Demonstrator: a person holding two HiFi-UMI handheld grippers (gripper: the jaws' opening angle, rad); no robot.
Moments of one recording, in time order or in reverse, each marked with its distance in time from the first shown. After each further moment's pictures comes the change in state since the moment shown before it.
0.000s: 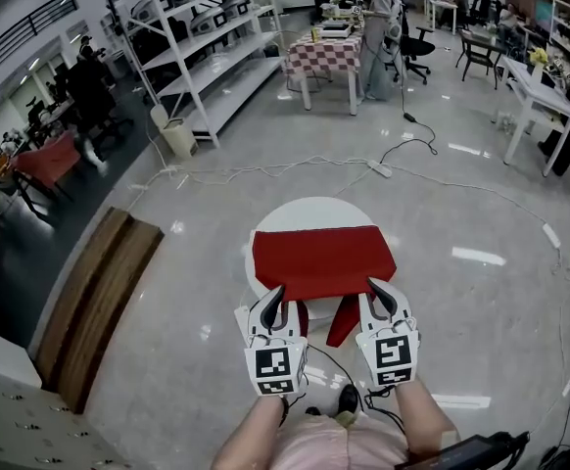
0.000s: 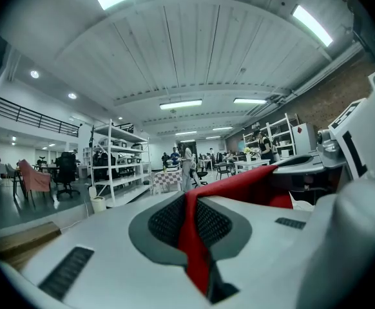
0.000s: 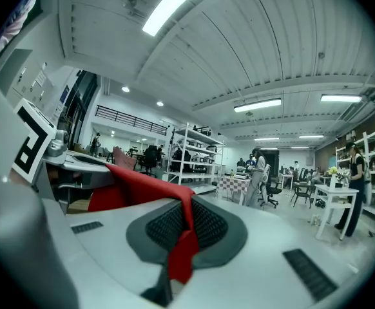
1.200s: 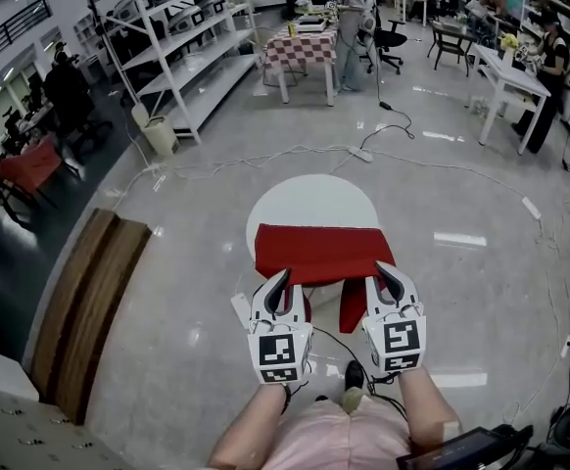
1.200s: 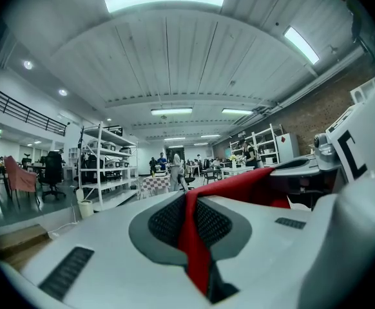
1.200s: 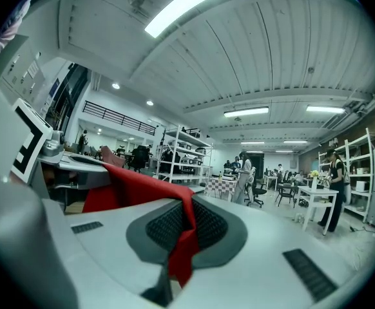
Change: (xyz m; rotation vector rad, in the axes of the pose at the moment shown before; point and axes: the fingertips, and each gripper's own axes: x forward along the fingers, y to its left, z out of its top) left arm -0.094 0.023 -0.007 0.006 -0.063 -0.132; right arm -0.071 0.082 0.007 0.008 -0.012 -0.135
